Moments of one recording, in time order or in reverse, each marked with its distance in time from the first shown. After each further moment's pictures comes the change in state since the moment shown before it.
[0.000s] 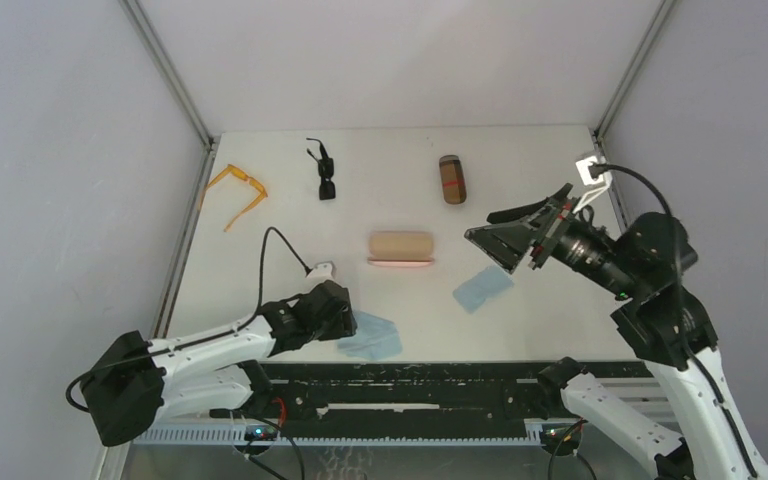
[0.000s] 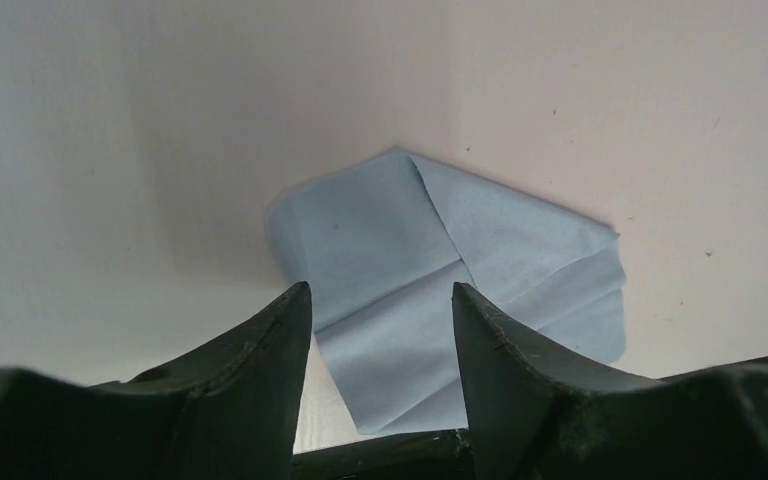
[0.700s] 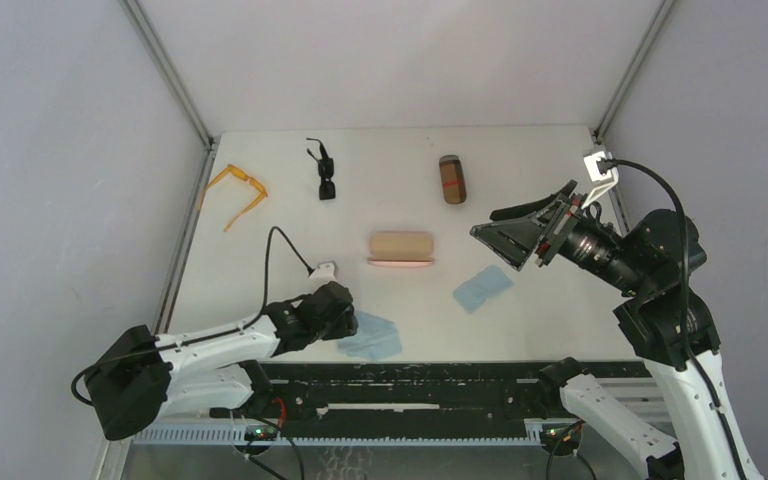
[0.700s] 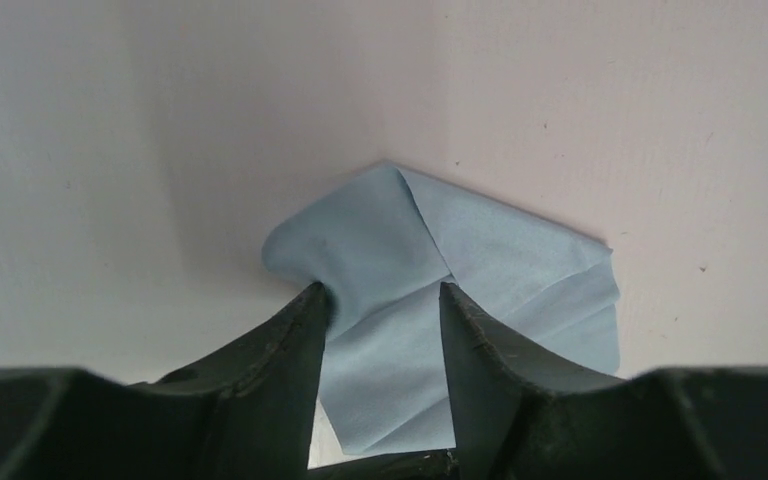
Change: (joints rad) left arm -0.022 0.043 -0.007 0.052 -0.013 -0.024; right arm -0.099 -0.004 0.060 0.034 -0.137 0.056
